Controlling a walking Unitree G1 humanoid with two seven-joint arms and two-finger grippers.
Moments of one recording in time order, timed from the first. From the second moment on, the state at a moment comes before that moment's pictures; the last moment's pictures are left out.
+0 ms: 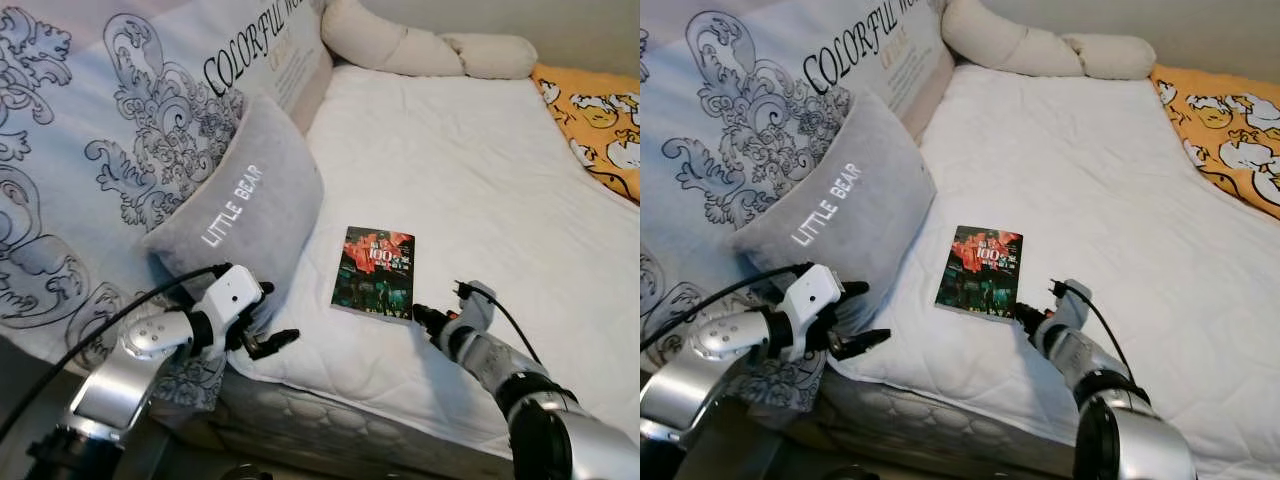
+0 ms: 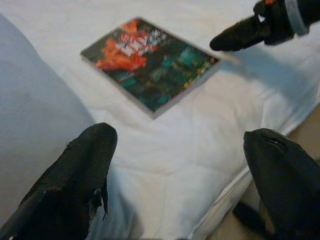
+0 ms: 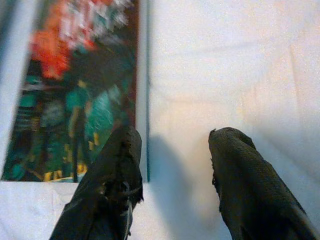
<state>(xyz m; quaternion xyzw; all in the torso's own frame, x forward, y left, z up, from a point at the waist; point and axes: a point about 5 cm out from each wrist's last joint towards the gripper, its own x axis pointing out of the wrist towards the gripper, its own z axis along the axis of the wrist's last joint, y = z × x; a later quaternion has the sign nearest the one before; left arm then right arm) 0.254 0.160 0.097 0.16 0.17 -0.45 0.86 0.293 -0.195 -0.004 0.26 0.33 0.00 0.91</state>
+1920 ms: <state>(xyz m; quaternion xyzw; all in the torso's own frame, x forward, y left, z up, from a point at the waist) 0.253 0.171 0.102 0.07 0.08 -0.17 0.98 0.258 -0.158 0.081 0.10 0.10 -0.02 0.99</state>
